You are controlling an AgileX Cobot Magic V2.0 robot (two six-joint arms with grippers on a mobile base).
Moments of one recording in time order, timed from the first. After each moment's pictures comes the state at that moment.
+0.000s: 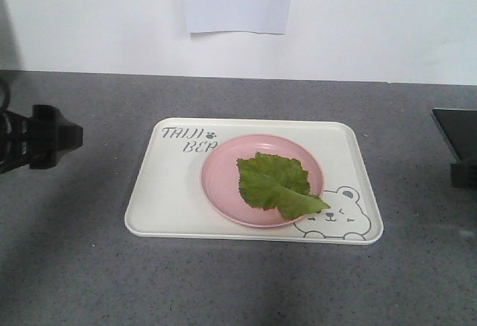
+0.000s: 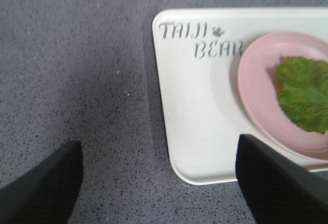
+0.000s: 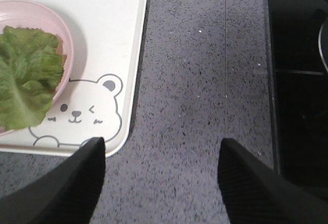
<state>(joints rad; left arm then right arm) -0.36 1.06 -1.02 0.11 0.78 -0.36 0.13 0.93 -0.93 -0.08 0.91 0.18</state>
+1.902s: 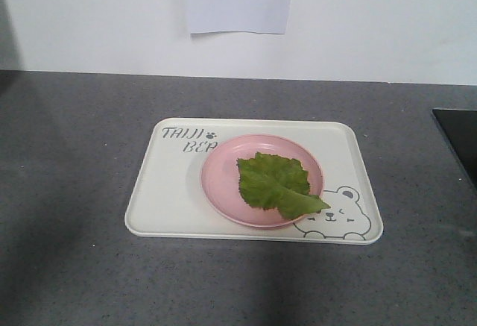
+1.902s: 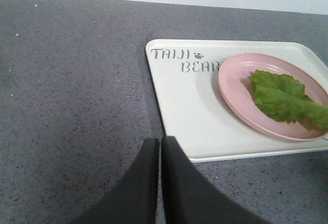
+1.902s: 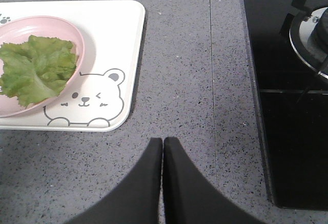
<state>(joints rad) -0.36 0.60 -0.63 0.12 0.59 -0.36 0.13 0.56 -0.75 -0.08 0.93 0.20</state>
